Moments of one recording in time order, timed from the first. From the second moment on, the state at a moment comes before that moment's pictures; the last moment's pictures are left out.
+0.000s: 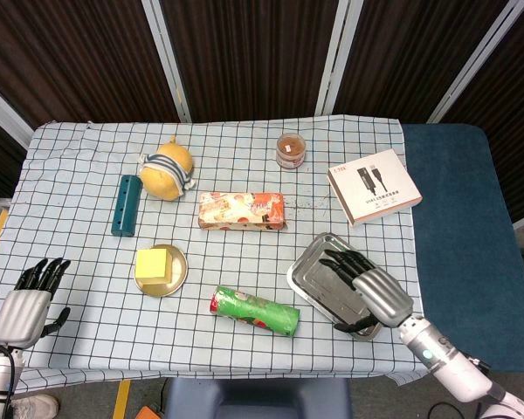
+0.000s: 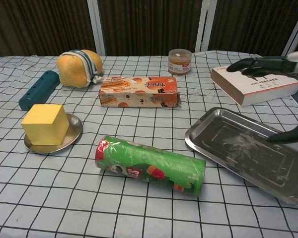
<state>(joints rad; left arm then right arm) -0.23 -1.18 0.07 -1.55 1.41 1.43 0.20 0.46 -1.09 0.06 -1.91 -1.59 1.01 0.09</state>
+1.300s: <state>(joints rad) -0.19 -1.11 -0.01 -1.59 1.35 1.34 0.07 0.90 -1.72 0.12 -1.73 -0.72 1.02 -0.67</state>
